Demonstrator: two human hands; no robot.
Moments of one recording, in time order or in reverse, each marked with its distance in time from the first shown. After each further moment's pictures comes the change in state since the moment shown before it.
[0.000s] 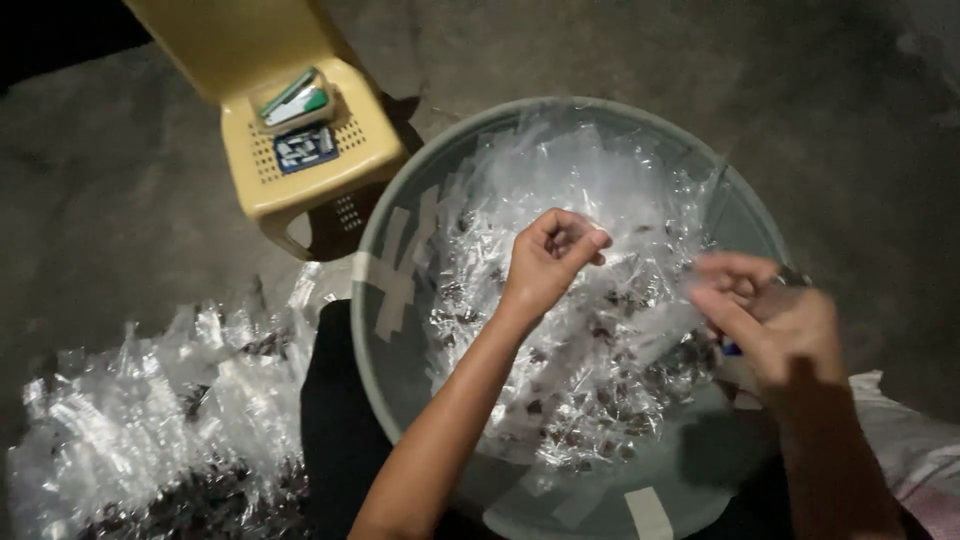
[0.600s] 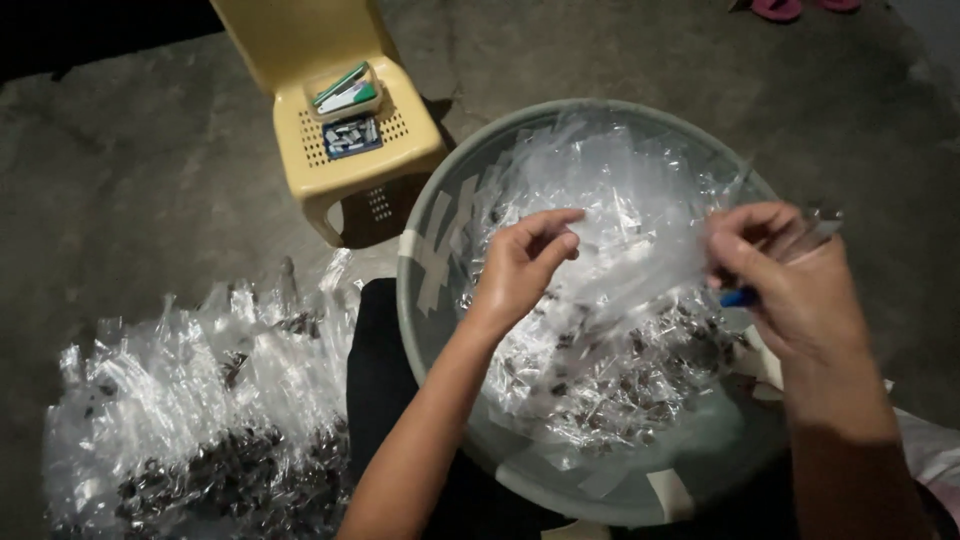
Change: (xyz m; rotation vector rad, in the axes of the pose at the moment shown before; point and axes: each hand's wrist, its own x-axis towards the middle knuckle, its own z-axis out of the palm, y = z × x) left_hand -0.057 0.109 -0.034 0.461 0.035 0.026; right_hand 0.025 -0.014 0.023 0.467 0.047 0.161
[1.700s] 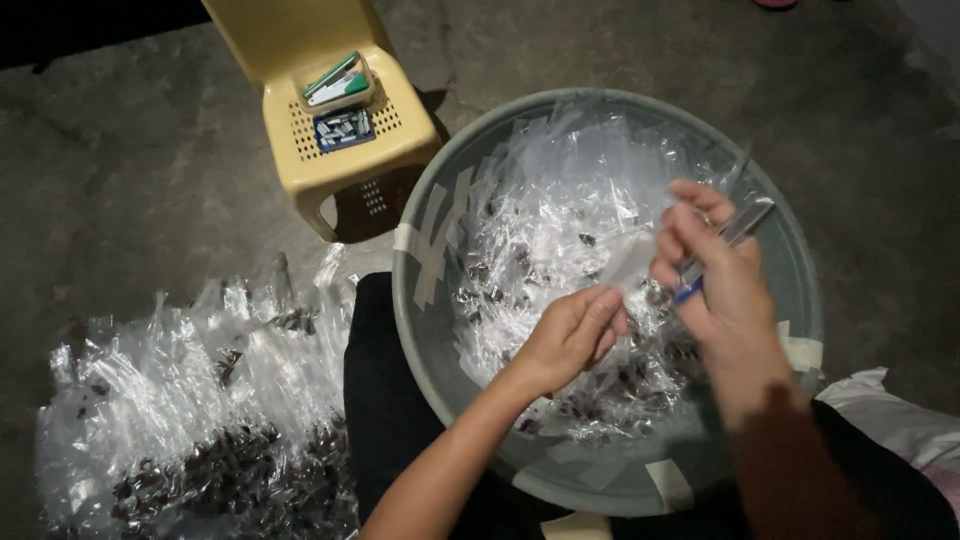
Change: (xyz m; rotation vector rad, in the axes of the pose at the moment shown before) left_hand -0.059 -0.041 0.046 -0.218 -0.349 -0.115; right_hand 0.012 0.034 0.043 0.325 0.054 0.112
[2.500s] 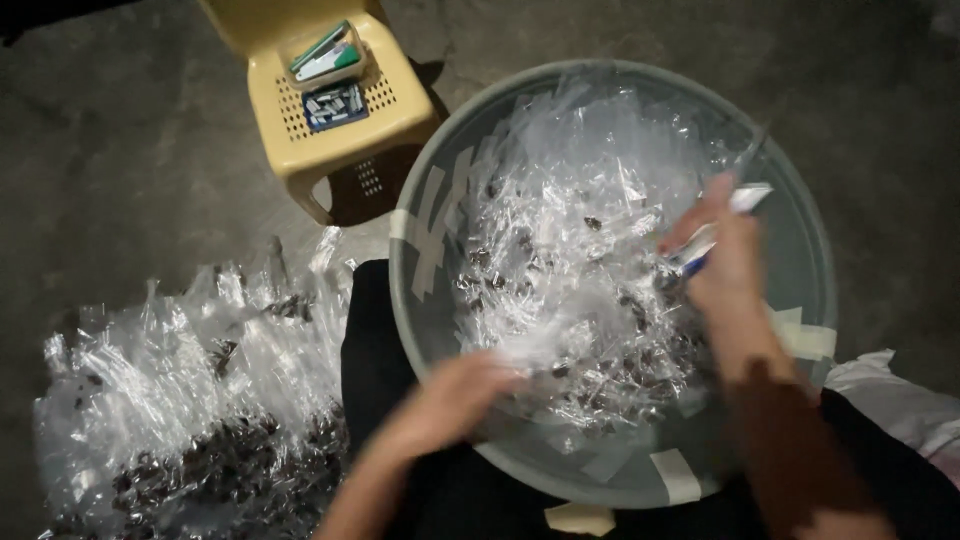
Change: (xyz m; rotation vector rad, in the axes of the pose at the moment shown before) left_hand -0.111 -0.002 -0.085 0.262 0.009 -0.438; right_hand 0.045 0.057 -0.059 -0.089 0.143 -0.032
